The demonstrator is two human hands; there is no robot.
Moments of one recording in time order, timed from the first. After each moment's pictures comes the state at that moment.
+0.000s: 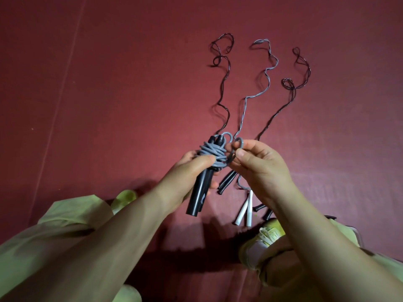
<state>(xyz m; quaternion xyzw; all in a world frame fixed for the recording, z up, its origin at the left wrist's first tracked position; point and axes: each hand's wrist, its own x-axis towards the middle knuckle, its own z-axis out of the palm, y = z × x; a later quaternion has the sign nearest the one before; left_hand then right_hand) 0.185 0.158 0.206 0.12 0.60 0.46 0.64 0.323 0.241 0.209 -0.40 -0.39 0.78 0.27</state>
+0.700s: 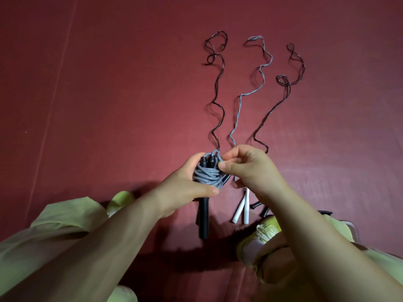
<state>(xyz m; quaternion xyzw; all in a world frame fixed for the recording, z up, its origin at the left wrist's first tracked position) 0.190 0.148 0.193 0.27 0.56 0.42 0.66 0.330 0.243 0.212 -0.49 -0.57 0.65 0.13</state>
